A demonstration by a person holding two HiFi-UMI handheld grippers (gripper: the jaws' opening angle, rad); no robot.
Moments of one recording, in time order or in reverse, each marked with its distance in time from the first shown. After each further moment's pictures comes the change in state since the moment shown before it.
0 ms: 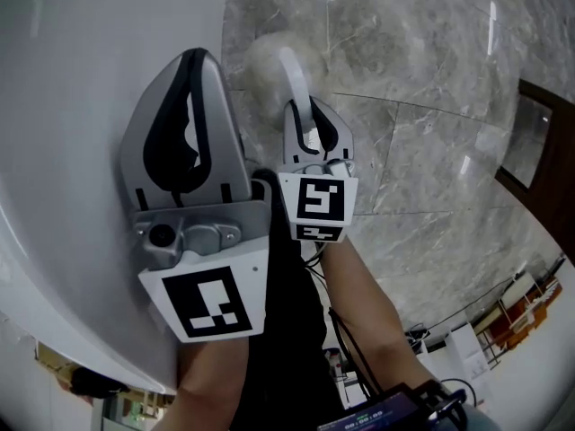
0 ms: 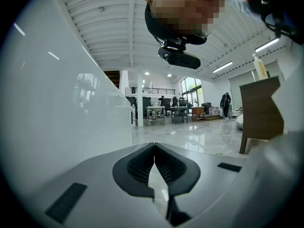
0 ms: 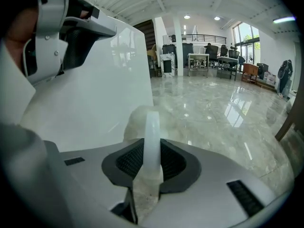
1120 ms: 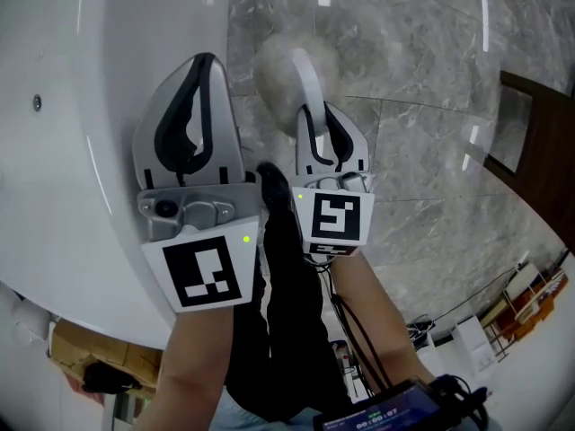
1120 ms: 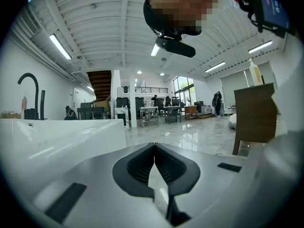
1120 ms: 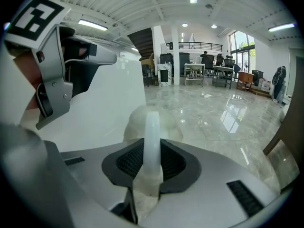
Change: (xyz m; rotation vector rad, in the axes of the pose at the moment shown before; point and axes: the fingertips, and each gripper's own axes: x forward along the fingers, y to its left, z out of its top) left arm 0.002 -0.005 0.092 0.052 0.022 -0.084; right arm -0.095 -0.016 0.113 0.008 -0.065 -0.040
